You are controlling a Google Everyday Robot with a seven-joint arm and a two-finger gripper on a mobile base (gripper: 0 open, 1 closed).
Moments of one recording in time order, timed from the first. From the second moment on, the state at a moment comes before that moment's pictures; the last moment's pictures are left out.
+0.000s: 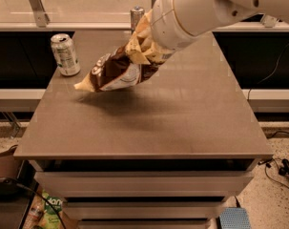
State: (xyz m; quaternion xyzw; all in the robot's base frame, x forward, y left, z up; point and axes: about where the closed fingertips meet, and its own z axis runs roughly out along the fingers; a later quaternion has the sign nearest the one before) arm 0.554 -0.001 0.987 -0.77 0.49 -0.06 0.42
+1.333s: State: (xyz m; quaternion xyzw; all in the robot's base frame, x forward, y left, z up) arm 0.540 0.053 0.936 -0.80 0.39 0.04 0.45
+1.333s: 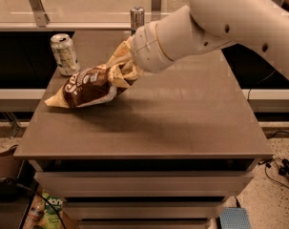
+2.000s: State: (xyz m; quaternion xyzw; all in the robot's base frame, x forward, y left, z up) arm 0.556 0.049 0.919 -0.80 0.40 0.06 0.45
